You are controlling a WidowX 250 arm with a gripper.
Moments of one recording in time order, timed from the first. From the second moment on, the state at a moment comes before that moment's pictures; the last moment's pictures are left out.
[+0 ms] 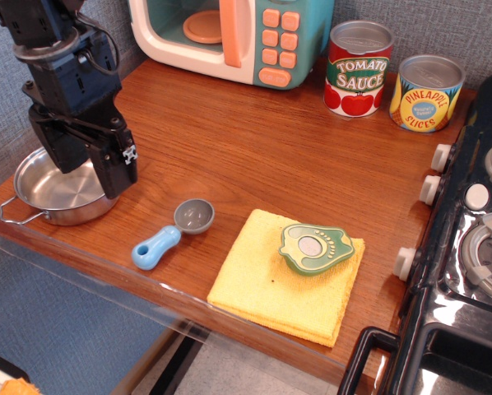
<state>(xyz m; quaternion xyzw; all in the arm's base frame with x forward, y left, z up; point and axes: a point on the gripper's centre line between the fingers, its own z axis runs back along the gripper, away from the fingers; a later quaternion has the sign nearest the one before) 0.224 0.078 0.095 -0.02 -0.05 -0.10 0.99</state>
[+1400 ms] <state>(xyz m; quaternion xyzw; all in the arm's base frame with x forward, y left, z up) 0.286 -0.086 0.042 -0.03 0.01 -0.27 0.96</state>
